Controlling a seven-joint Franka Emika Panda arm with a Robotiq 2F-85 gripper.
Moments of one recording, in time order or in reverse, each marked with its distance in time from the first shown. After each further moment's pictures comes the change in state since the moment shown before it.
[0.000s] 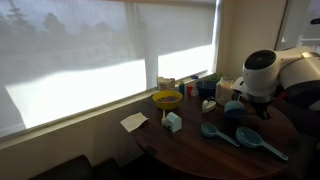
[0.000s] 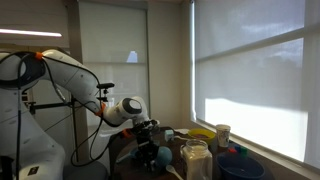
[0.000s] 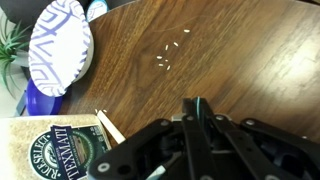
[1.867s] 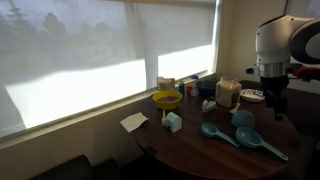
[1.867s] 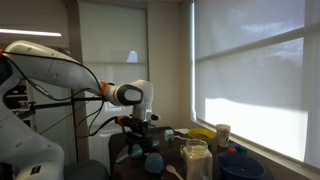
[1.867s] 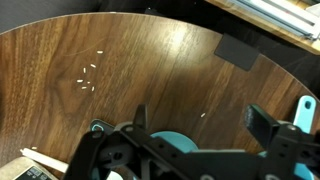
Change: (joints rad) arm 0.052 -0.158 -0.227 0.070 0.493 -0.171 -0.235
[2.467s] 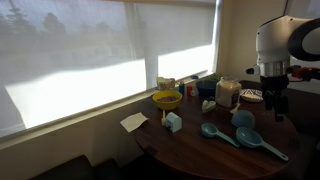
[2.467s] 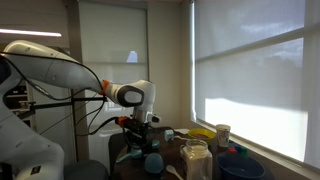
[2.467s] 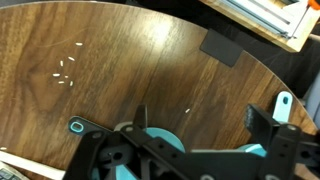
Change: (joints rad) arm 0.001 0.001 -0.031 -0.003 0.079 0.005 -0.081
